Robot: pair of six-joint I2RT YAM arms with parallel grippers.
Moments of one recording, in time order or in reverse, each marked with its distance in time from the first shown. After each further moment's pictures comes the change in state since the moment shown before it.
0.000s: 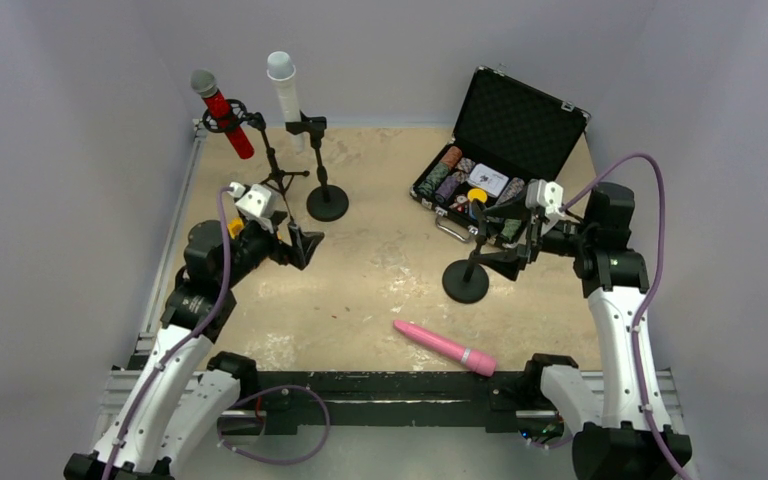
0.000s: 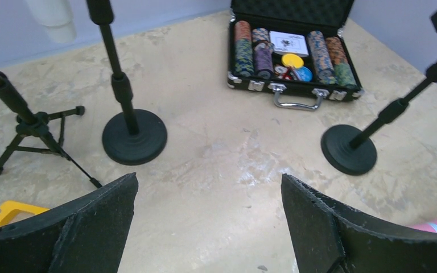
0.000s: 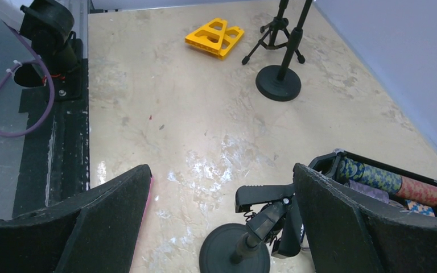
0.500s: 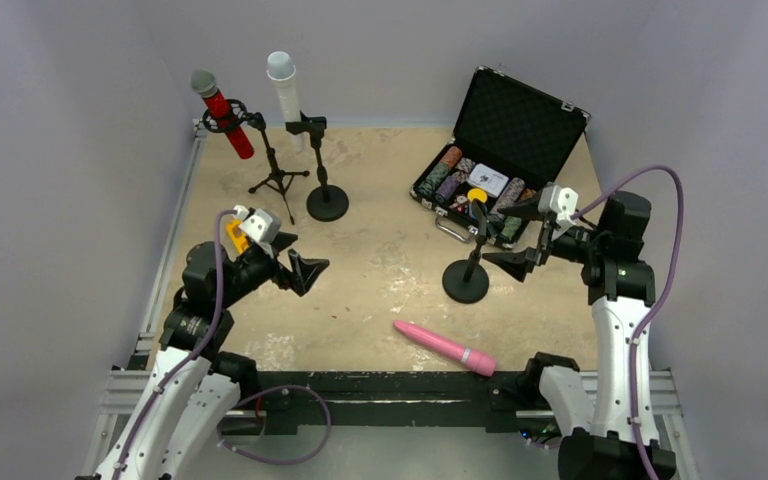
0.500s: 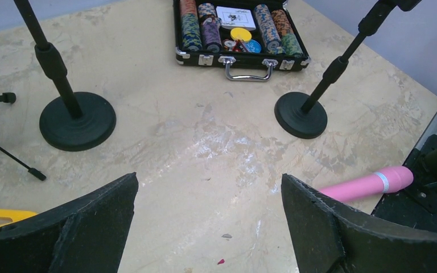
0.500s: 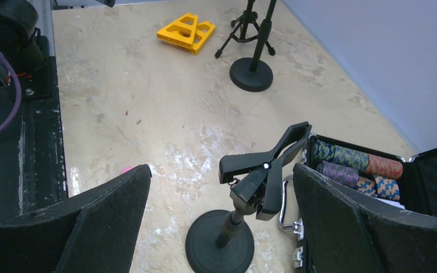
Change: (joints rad) left arm -0.001 -0.158 -0.107 -0.071 0.180 -0.027; right arm -0.114 -0.059 -0.017 -0.033 -0.010 -0.045
